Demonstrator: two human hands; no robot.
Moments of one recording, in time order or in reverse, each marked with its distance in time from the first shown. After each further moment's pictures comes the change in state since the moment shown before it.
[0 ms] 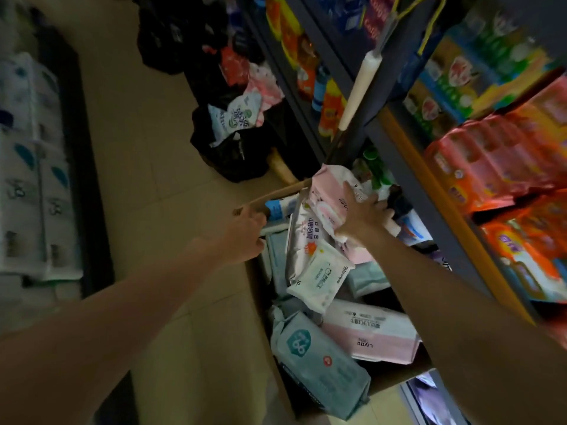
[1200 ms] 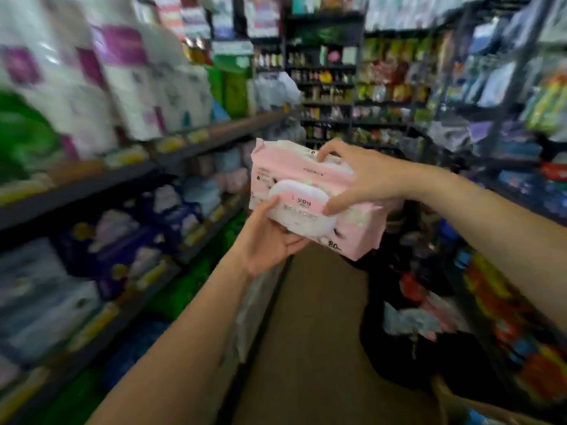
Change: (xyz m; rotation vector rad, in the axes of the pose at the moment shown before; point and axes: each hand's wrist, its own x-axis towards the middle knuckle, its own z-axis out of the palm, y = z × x) left_hand -0.519 -0.269 -0.106 -1.988 0.856 0.521; right_hand -0.591 -0.362 -0.225 -0.131 0.482 -1.395
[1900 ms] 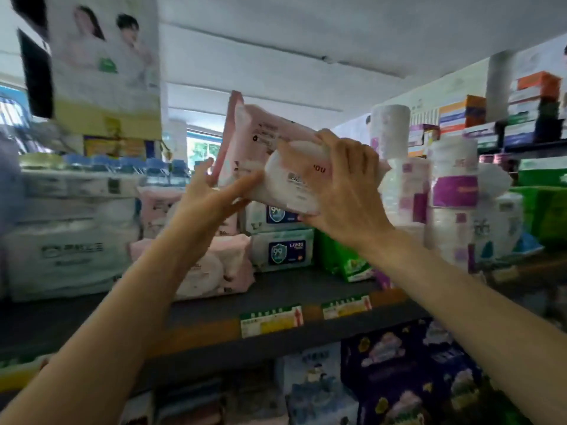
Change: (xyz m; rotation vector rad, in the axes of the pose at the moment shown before) left_hand -0.305 0.298 -0.055 0.902 1.103 1.028; right_hand 0.190 -0.376 0.032 -0.049 1.229 -1.017
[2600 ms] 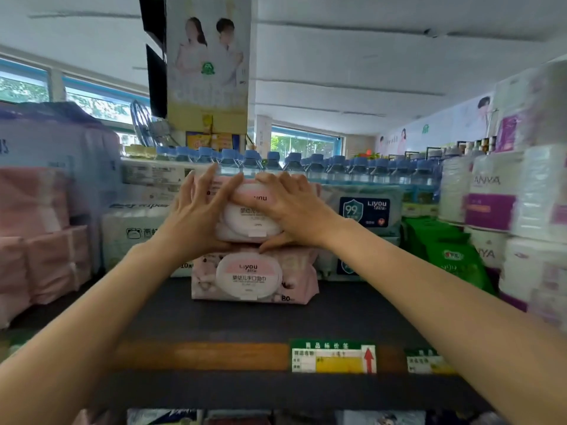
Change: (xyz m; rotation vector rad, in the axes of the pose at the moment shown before) left_hand 0.028 -0.058 -0.114 1.628 0.062 0.068; right_hand 0.062 -0.102 0.132 0.341 -0.315 -0.503
